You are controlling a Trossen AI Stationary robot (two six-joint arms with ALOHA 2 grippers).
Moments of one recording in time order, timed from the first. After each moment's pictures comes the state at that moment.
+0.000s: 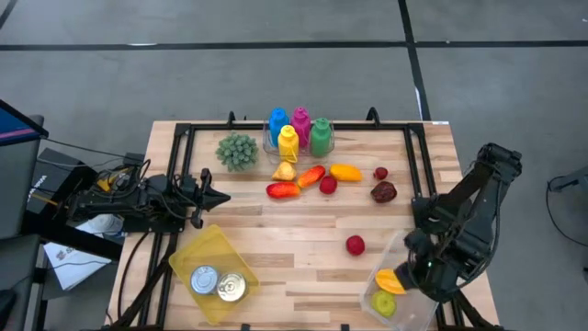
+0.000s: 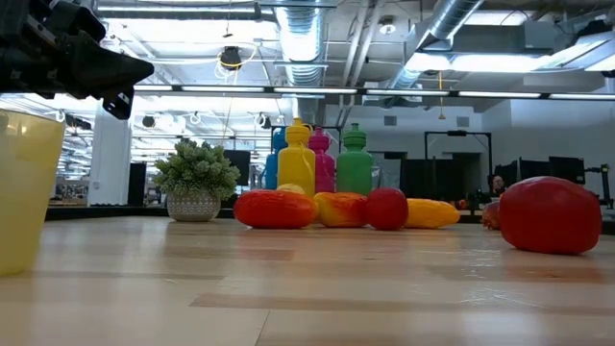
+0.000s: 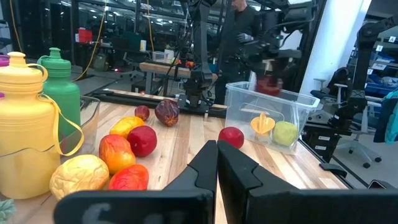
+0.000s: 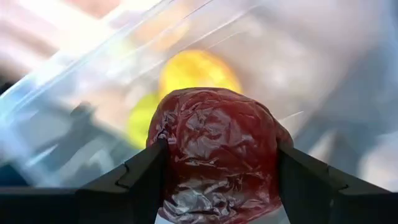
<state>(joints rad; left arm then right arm) 0.05 0.00 0.01 0.05 0.03 -0.15 1.00 1.34 1.22 -1.25 0.08 2.08</state>
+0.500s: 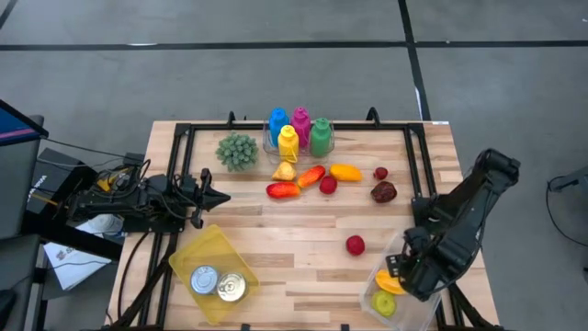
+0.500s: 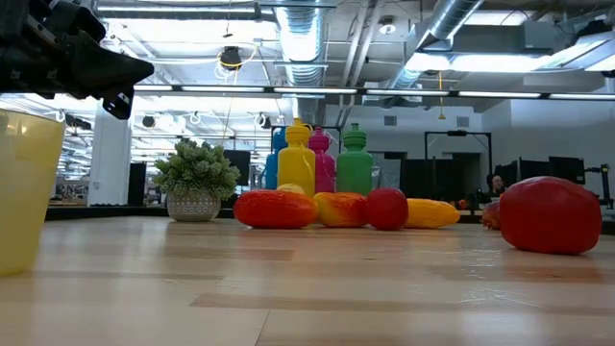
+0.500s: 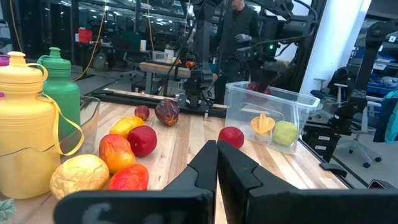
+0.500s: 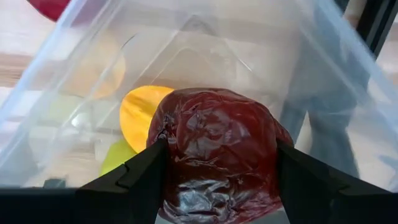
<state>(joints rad) 0.05 0.00 0.01 0.05 0.03 -0.15 0.93 1.42 1.21 -1.35 -0.02 2.35</state>
